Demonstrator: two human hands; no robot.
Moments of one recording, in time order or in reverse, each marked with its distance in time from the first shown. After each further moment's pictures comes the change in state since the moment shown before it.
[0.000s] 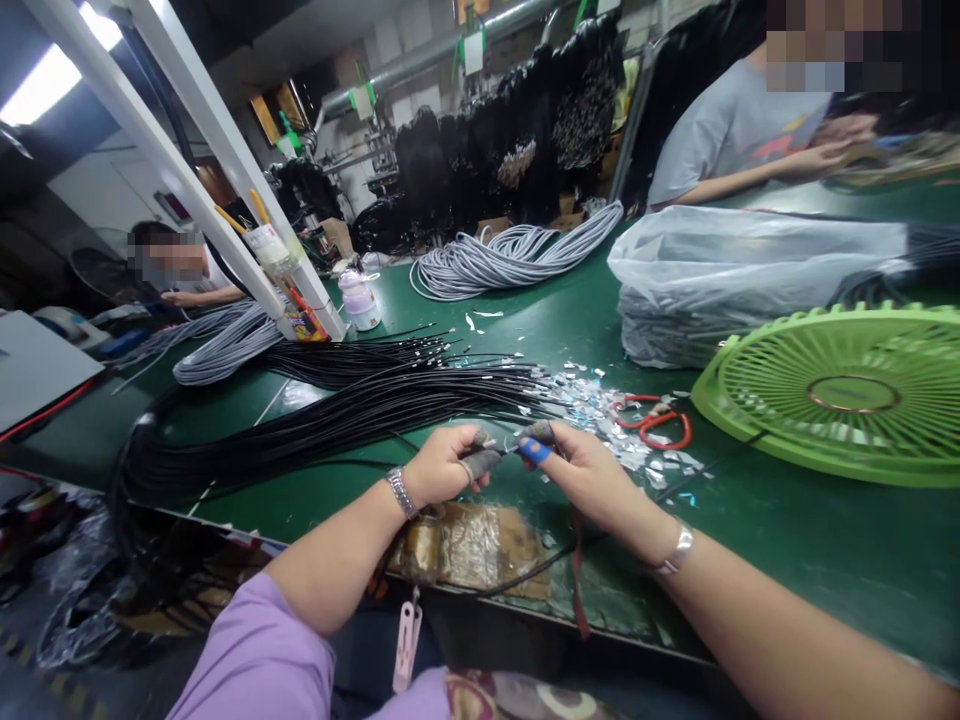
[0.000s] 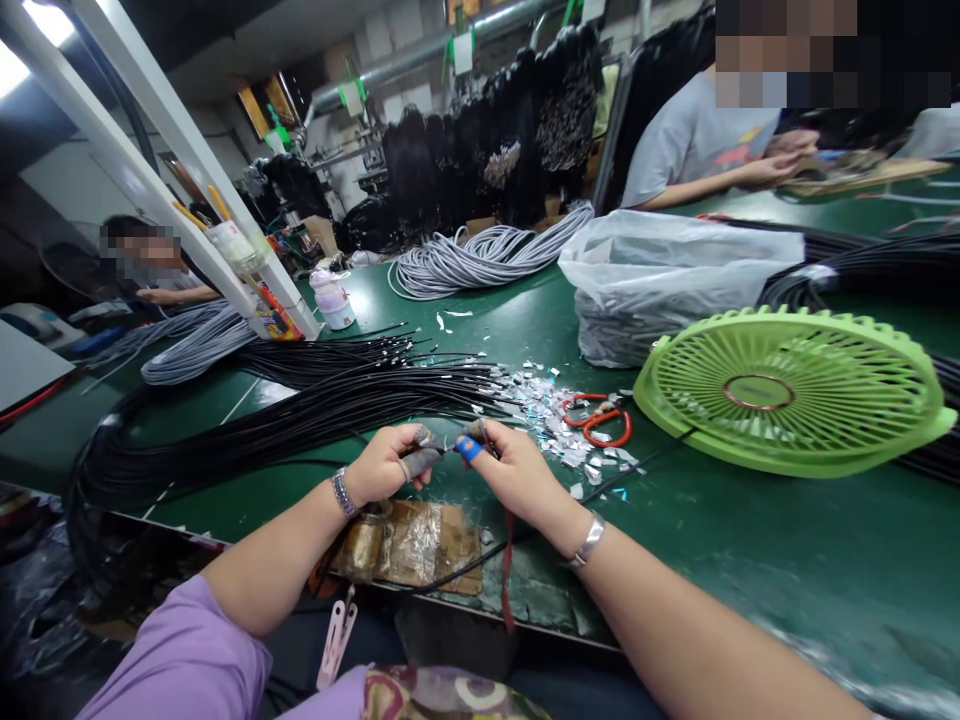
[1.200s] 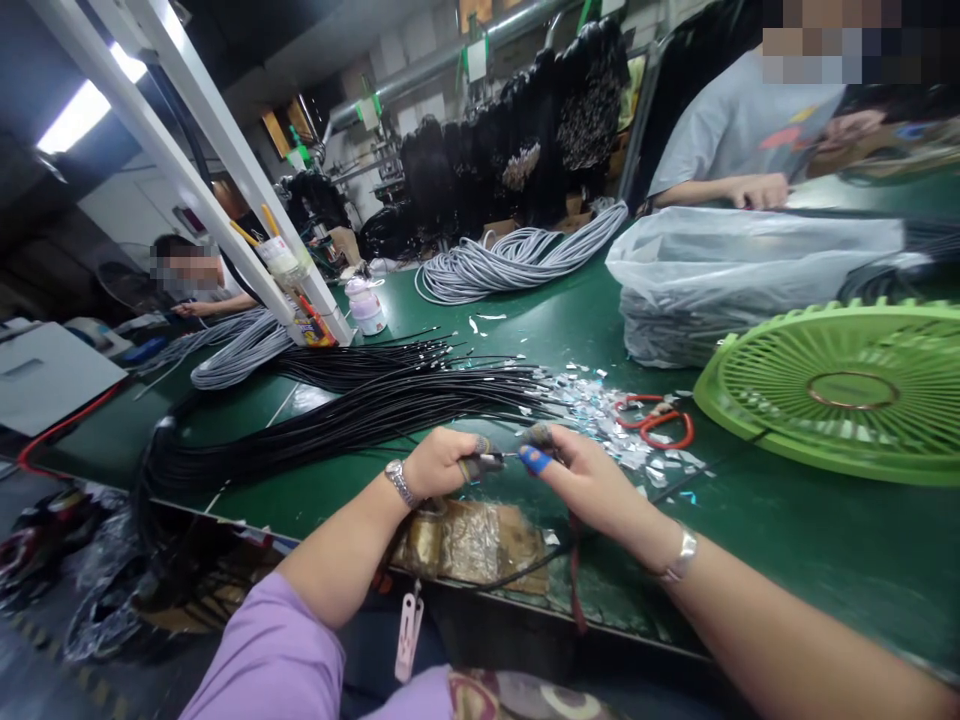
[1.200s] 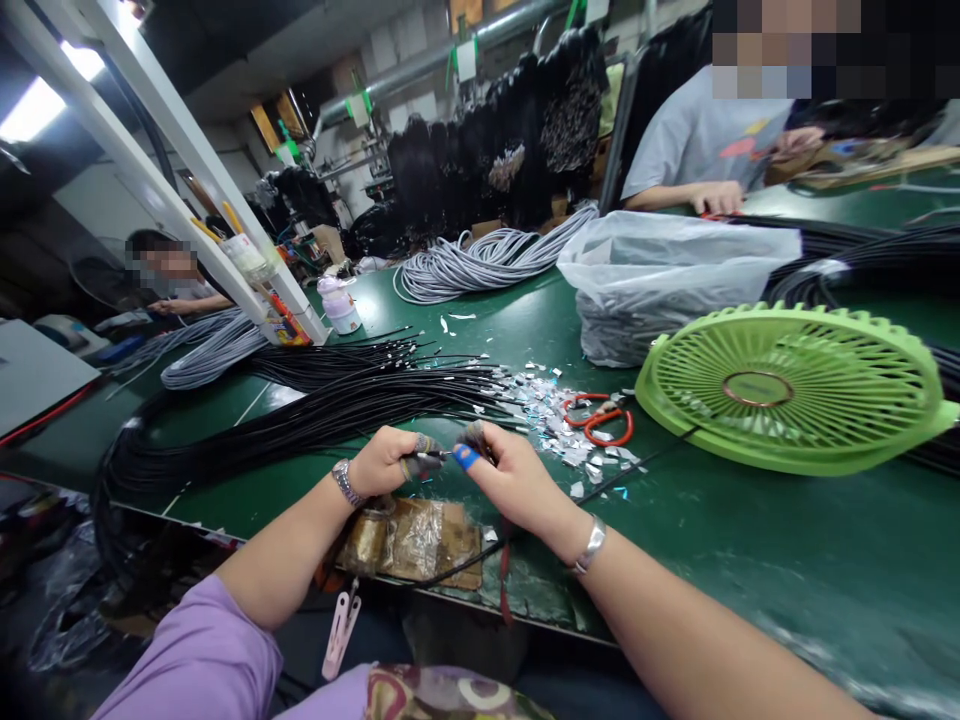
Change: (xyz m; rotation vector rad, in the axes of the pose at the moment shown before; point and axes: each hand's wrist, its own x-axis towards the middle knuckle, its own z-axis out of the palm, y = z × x) left_hand 0.003 -0.008 -0.020 0.582 -0.128 0.431; right_hand -0.007 -0.011 0.001 0.062 -0.027 -0.030
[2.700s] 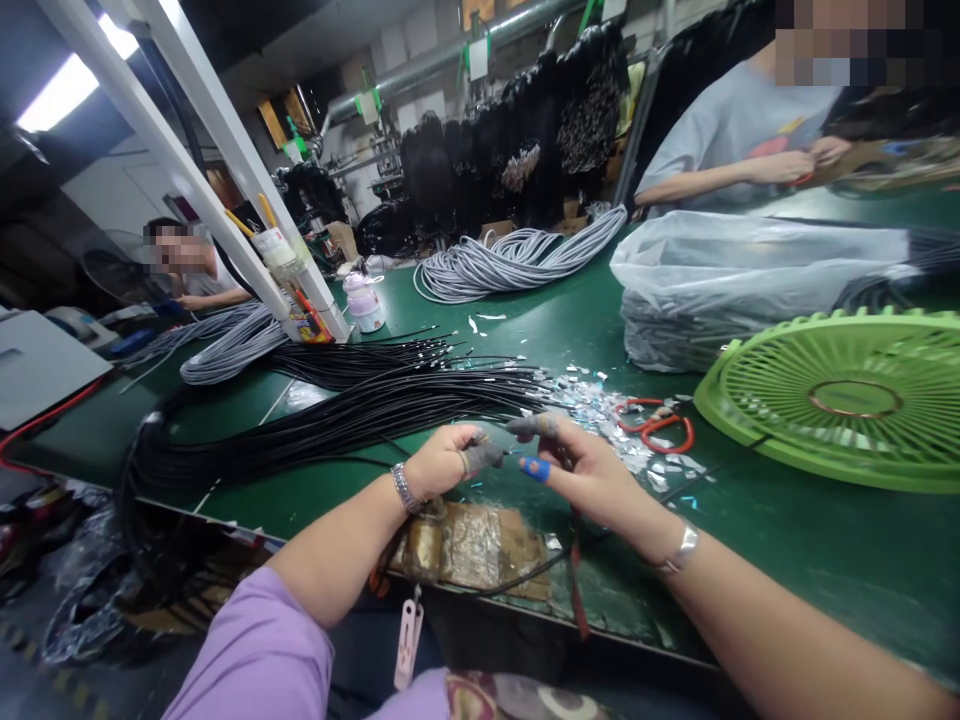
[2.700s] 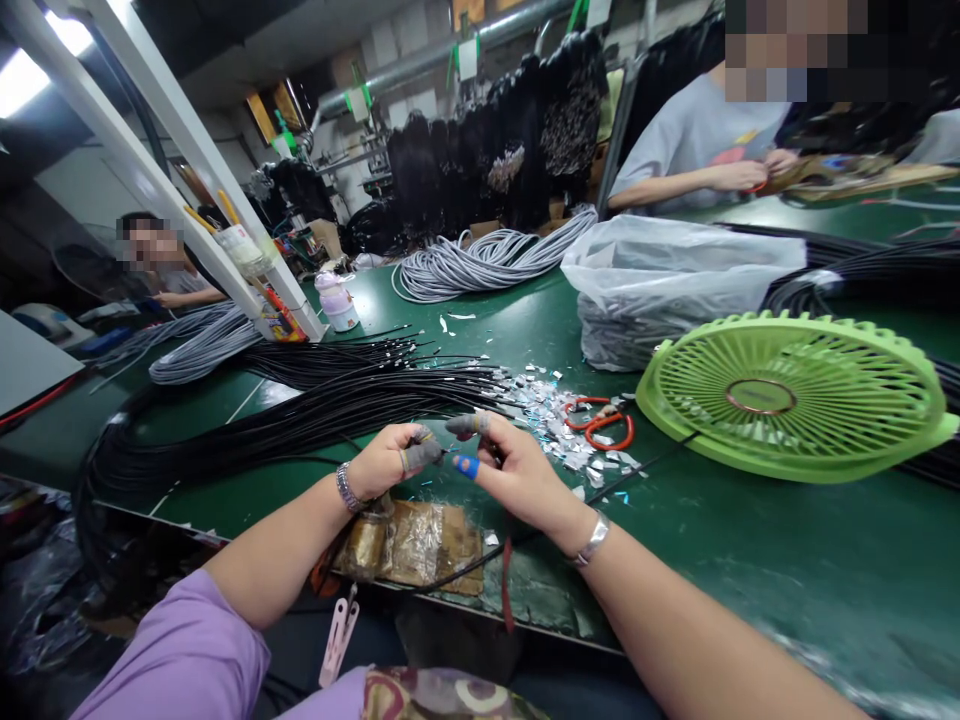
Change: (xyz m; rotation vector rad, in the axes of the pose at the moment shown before) left_hand 0.009 0.012 0.012 -0.718 0.137 -0.422; right_hand 0.005 0.008 -0.006 0.061 0.005 -0.031
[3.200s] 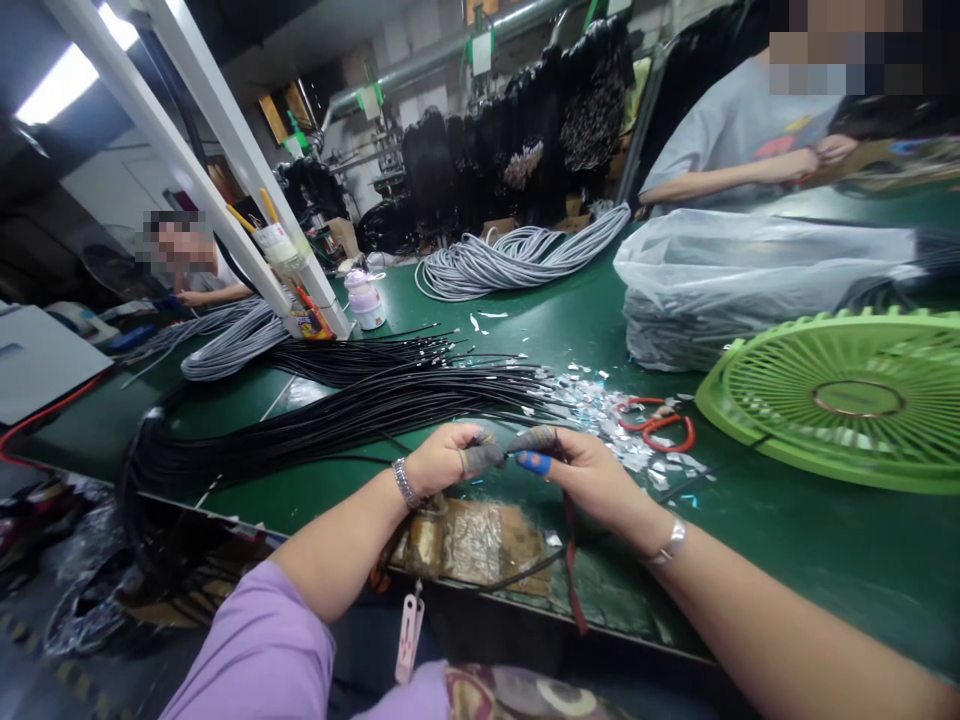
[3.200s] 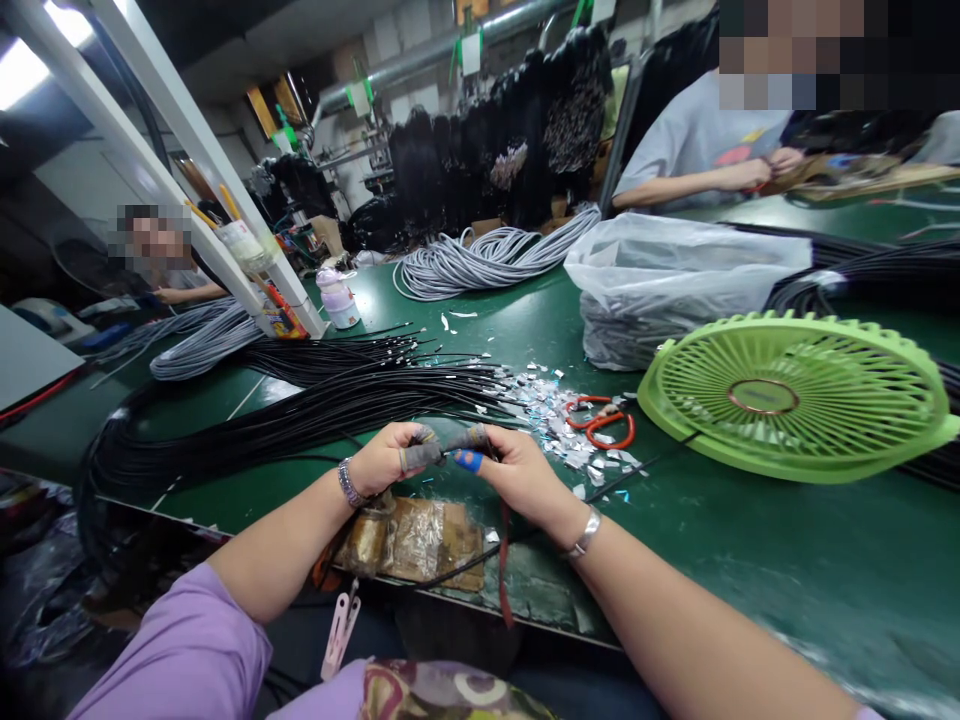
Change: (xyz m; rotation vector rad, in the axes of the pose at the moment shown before) left_hand -0.001 0.001 -0.002 -0.092 -0.055 -0.025; right_hand 0.001 0.008 0.005 0.160 -0.055 0.104
